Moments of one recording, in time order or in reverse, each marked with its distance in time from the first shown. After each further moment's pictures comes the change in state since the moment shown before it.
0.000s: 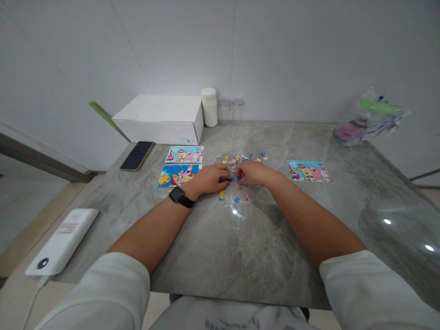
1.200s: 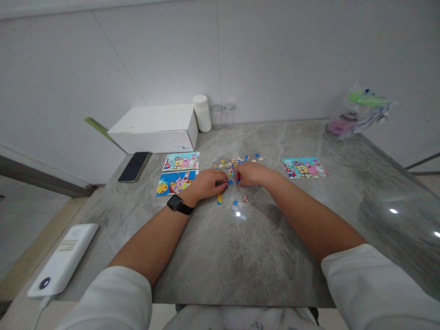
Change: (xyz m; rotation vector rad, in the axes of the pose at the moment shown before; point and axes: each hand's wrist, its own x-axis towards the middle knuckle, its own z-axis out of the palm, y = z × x) left_hand 0.000 0.003 -0.003 0.004 0.009 0.016; right_hand -0.010 0.000 -0.007 -0.014 0.006 -0.015
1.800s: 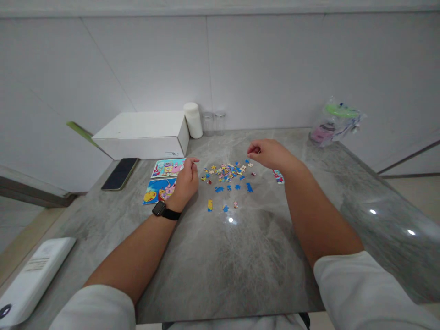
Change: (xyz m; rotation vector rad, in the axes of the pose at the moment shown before) left_hand -0.001 -0.016 0.000 -0.042 0.623 -0.506; right_hand -0.049 0.066 -0.063 0.190 0.464 0.258
